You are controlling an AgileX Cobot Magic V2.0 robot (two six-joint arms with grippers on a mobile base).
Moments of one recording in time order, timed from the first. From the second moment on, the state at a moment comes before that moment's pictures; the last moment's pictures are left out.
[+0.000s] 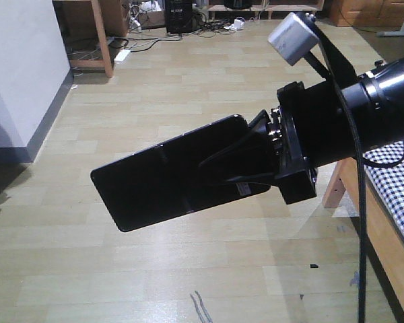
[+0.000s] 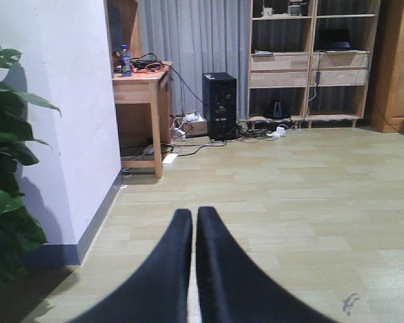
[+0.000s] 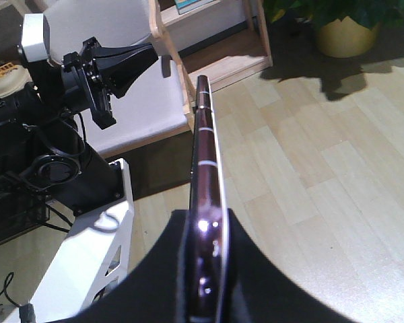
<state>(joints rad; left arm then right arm) 0.06 -0.02 0.03 -0.03 0.09 0.04 0.33 1.35 -1.28 1.01 1.24 -0.96</state>
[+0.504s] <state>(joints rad) 0.06 -0.02 0.03 -0.03 0.09 0.04 0.33 1.35 -1.28 1.01 1.24 -0.96</state>
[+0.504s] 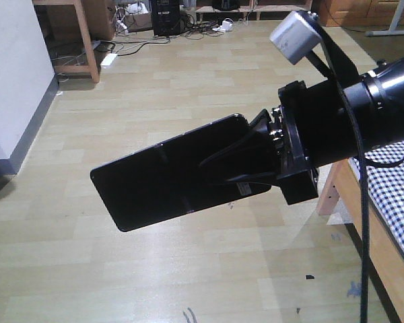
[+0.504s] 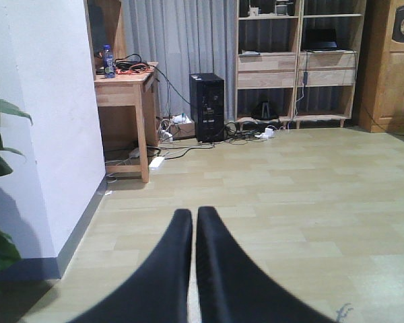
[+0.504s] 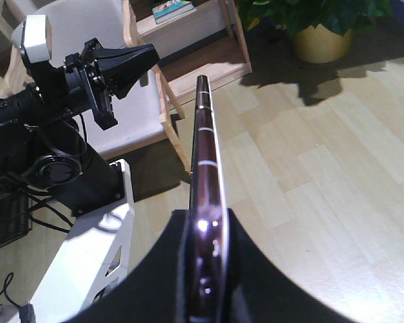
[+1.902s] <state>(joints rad) 0.06 -0.02 0.03 -0.03 0.09 0.04 0.33 1.35 -1.28 1.00 1.24 -0.96</state>
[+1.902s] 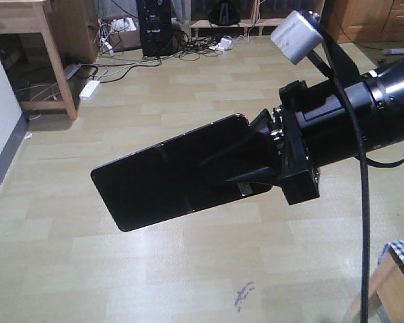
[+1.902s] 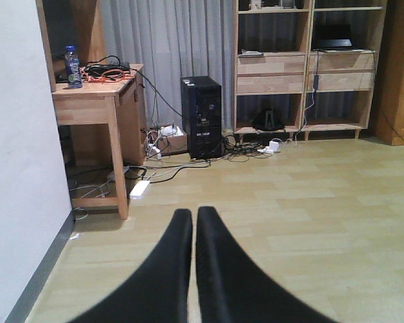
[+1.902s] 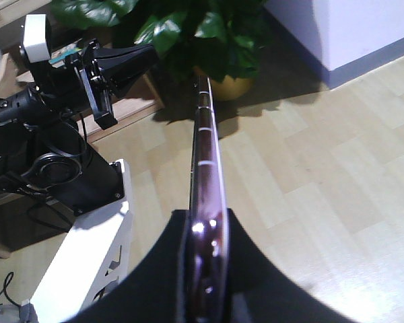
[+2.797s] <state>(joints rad) 0.06 -0.02 0.03 -0.03 0.09 0.04 0.33 1.35 -1.28 1.00 1.24 -0.96</state>
